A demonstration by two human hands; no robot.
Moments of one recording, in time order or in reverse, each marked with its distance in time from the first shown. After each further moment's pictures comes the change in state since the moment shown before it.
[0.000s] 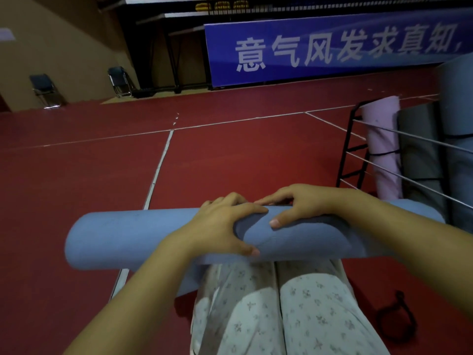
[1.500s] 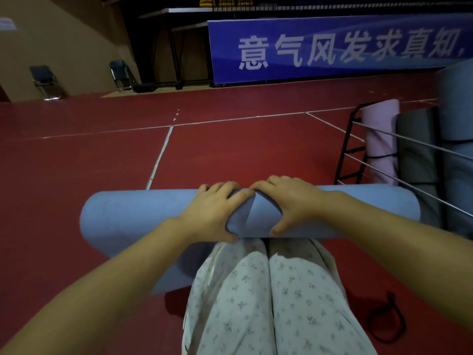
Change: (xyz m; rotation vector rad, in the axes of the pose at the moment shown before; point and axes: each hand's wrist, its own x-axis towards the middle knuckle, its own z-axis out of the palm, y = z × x) left_hand 0.026 -0.033 0.018 0.394 0.241 0.130; right_hand 0.012 -0.006 0.005 -0.615 0.185 0.007
